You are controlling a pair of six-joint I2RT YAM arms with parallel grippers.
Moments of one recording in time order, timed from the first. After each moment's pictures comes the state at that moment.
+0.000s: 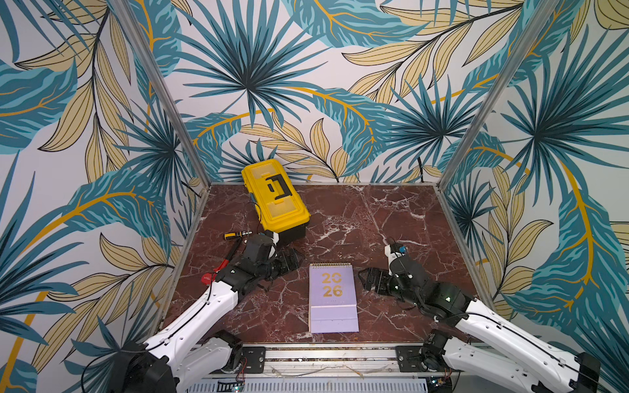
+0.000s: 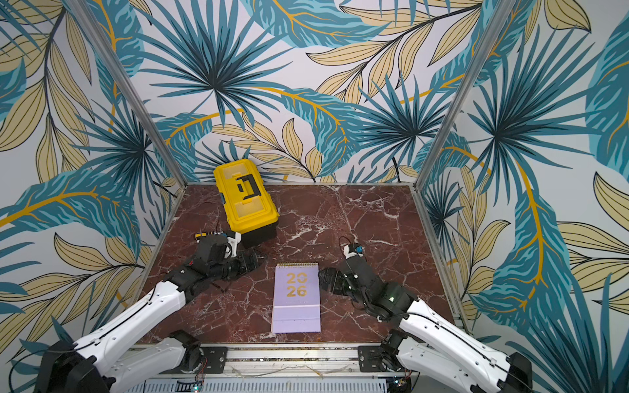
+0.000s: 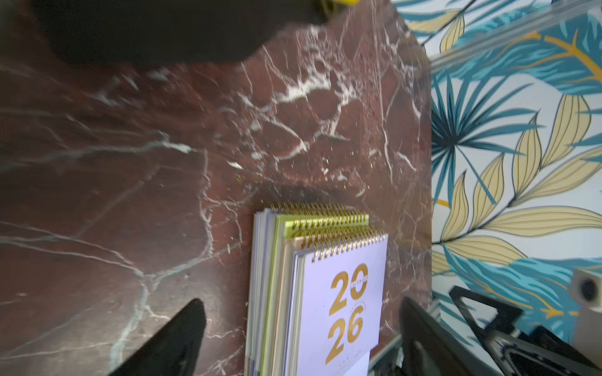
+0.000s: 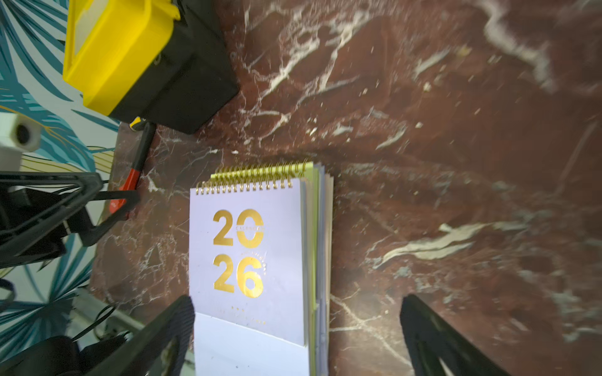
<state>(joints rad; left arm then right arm) -0.41 1.00 0.70 -0.39 0.27 -0.81 0.79 0.81 0.75 -0.66 0.24 0.81</state>
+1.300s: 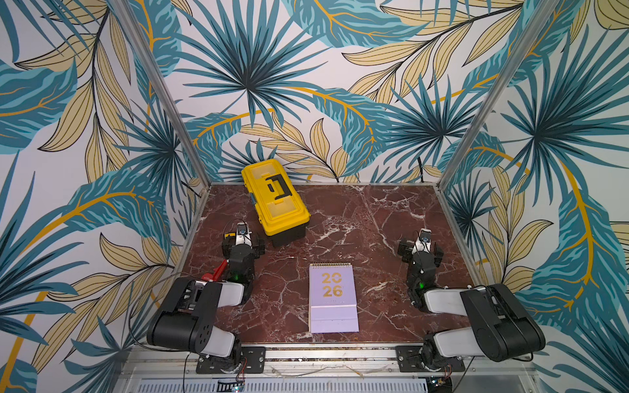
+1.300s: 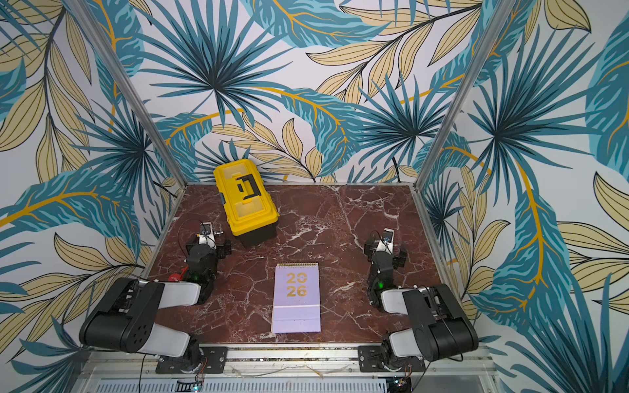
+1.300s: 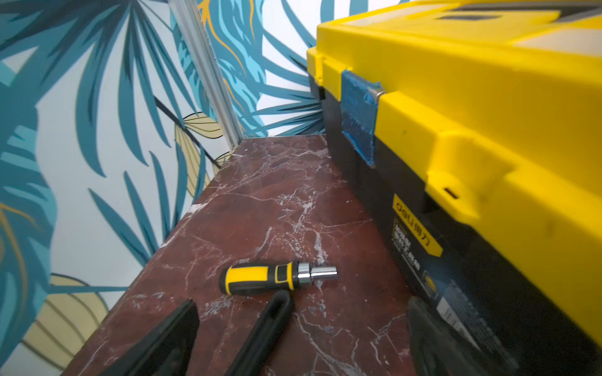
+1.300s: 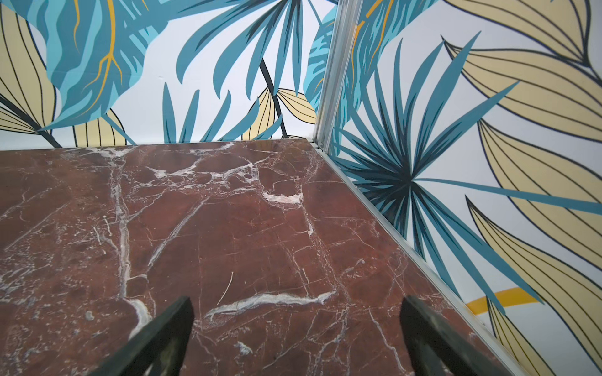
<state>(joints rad) -0.12 1.47 0.31 0.95 -0.36 0.04 0.16 1.43 0.23 1.03 0.63 -0.03</state>
